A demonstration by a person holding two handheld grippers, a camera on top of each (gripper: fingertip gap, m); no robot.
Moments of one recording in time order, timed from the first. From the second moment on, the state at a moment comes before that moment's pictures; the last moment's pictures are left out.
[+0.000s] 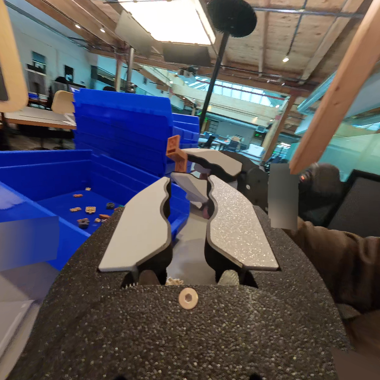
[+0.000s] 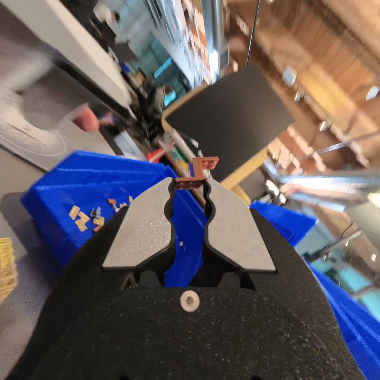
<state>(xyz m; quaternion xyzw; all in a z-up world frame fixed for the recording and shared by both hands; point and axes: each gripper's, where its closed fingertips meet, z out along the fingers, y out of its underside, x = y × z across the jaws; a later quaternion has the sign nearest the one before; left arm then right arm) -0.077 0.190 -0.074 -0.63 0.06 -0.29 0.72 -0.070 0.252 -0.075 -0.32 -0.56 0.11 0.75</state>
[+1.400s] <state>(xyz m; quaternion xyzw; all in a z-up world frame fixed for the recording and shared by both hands) -0.012 0.153 -0.230 -0.79 0.49 -0.05 0.37 0.004 0.170 -0.239 -0.40 -0.82 0.27 0.31</state>
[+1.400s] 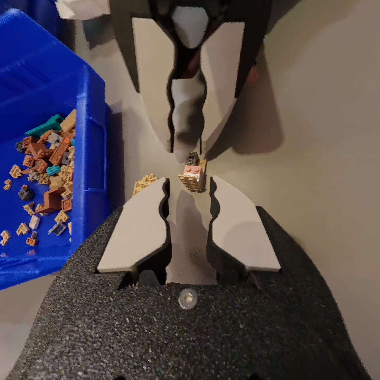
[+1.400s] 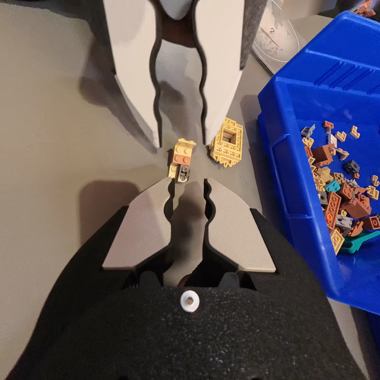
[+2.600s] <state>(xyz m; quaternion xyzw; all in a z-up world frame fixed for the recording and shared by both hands) -0.004 0.161 -0.252 -0.81 0.47 -0.07 0.34 -0.005 0.162 -0.228 -0.40 -0.80 0.33 0.31</state>
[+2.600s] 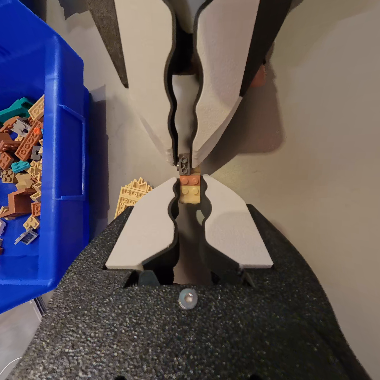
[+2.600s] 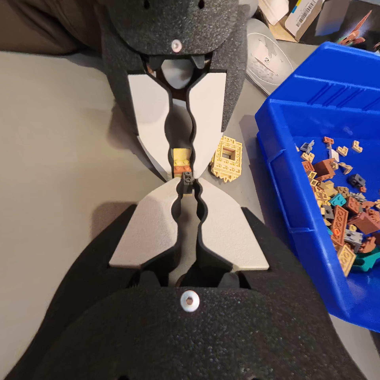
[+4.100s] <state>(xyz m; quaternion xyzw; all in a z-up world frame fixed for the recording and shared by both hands) -0.006 0.157 -0.252 -0.81 0.49 -0.03 0.33 -0.011 0.154 -0.228 -0.37 -0.79 0.32 0.36</state>
